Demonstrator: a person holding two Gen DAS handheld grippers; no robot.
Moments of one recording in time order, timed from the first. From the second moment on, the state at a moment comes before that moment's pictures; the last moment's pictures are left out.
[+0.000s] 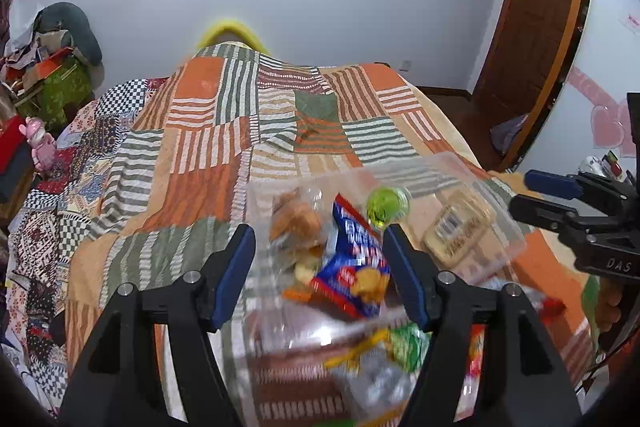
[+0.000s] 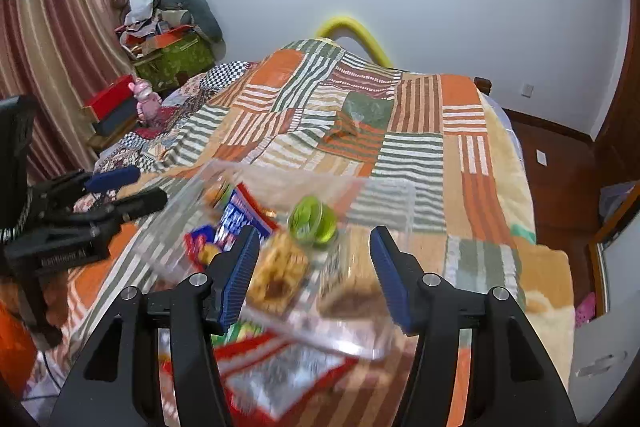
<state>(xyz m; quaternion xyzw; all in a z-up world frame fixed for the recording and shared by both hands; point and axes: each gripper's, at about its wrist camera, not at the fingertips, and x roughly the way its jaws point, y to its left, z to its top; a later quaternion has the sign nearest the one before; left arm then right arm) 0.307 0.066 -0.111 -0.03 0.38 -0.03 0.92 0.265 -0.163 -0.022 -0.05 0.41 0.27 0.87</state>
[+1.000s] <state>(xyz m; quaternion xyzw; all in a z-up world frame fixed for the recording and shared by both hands) 0.179 0.056 -0.215 -0.06 0.50 -0.05 0.86 0.175 -0.141 -0.104 -0.07 0.50 0.31 0.81</state>
